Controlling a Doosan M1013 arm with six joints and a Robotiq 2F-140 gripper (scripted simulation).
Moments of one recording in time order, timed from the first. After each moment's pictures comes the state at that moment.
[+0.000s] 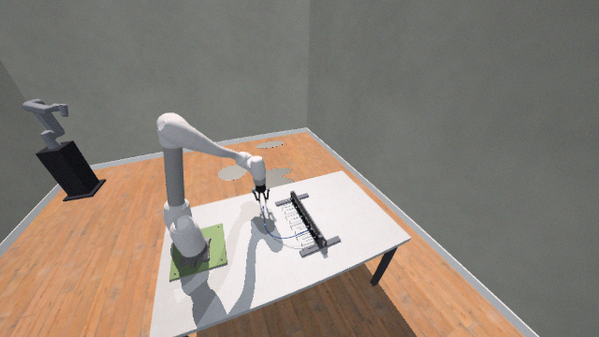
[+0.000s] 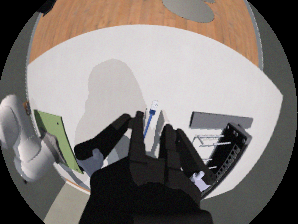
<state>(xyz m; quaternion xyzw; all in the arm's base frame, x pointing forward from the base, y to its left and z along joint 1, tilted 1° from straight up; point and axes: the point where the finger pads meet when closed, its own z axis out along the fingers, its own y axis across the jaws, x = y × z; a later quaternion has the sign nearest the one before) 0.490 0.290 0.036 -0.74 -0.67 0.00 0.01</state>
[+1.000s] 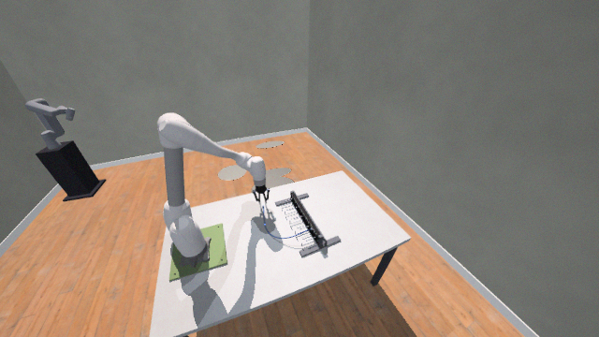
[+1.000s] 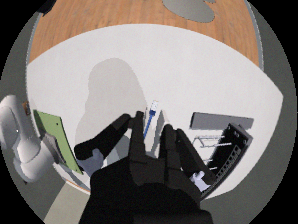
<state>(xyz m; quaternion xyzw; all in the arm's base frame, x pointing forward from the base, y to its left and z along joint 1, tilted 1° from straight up) 0.490 0.290 0.032 -0.74 -0.67 0.00 0.01</state>
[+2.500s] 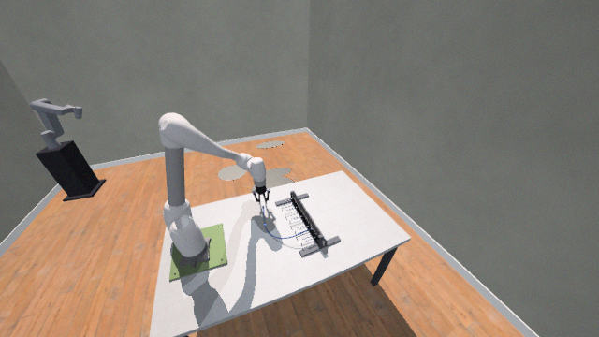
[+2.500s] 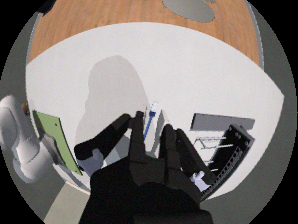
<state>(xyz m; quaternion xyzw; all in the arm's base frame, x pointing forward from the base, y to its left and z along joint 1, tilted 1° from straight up) 0.490 0.290 0.025 -0.74 -0.67 0.00 0.01</state>
